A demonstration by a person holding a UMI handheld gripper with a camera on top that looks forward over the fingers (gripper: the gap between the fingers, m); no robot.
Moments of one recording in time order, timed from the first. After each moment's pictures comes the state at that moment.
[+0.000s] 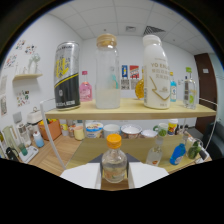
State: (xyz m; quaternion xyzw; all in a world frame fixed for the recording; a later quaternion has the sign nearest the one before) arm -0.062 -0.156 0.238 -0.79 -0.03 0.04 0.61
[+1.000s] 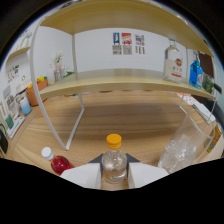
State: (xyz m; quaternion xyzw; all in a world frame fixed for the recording) arm -0.075 -0.191 0.020 -0.88 0.01 0.02 0.47
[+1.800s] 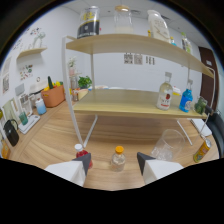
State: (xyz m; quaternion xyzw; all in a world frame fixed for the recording) arm -0.085 -0.246 0.097 -0.86 -0.05 0.03 0.50
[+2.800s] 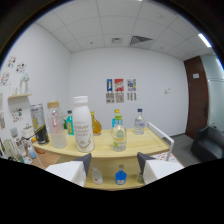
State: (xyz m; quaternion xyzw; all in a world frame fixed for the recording) arm 0.105 -0.201 0.362 -0.76 0.01 0.01 0.64
